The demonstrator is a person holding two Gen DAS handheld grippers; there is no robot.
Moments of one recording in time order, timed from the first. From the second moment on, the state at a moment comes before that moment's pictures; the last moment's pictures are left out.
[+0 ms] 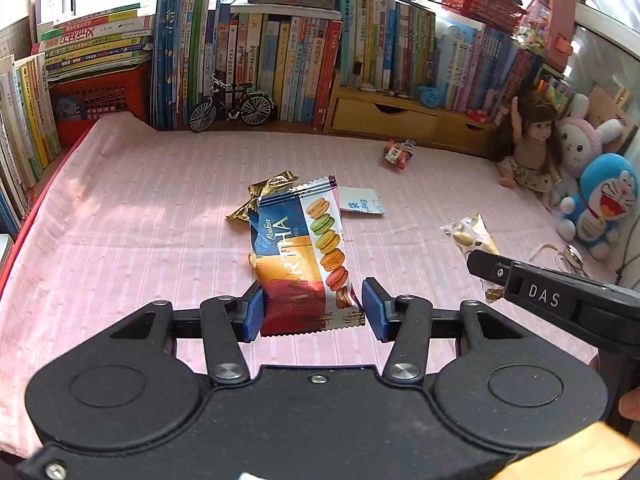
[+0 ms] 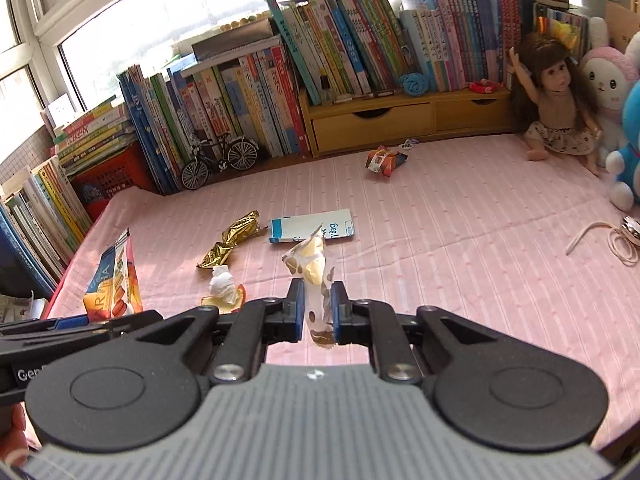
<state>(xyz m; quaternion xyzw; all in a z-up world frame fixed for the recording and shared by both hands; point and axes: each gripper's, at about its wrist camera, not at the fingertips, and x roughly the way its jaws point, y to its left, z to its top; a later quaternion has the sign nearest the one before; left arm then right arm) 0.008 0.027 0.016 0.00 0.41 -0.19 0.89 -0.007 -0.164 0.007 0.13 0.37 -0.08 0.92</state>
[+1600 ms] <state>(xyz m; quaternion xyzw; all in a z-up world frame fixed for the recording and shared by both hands) -0.216 0.204 -0.201 0.04 0.56 -0.18 0.80 -0.252 0.017 -0.152 0.12 0.51 -0.04 0.85</state>
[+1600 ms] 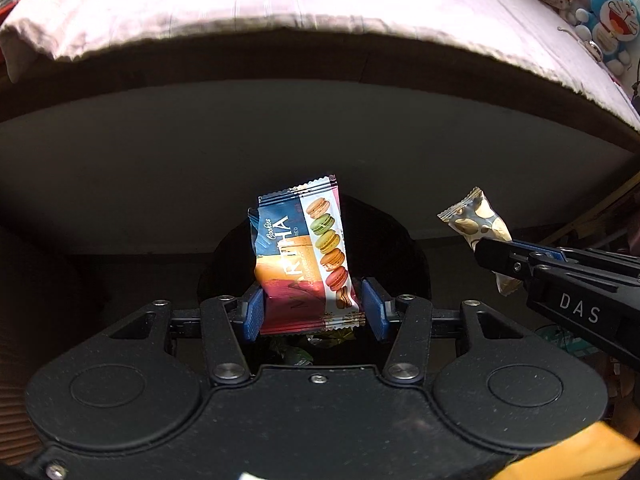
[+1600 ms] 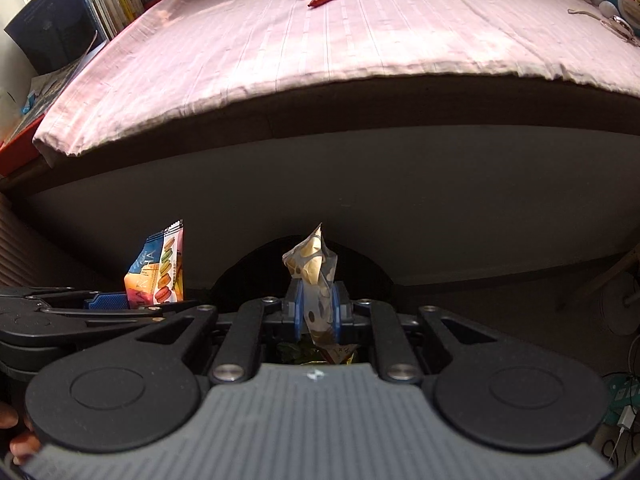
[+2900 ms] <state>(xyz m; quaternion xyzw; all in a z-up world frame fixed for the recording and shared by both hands) -0.205 0.206 -0.426 0.06 0.60 -0.15 0.78 -0.237 0.015 -0.367 0.12 0.56 -0.01 0.82</state>
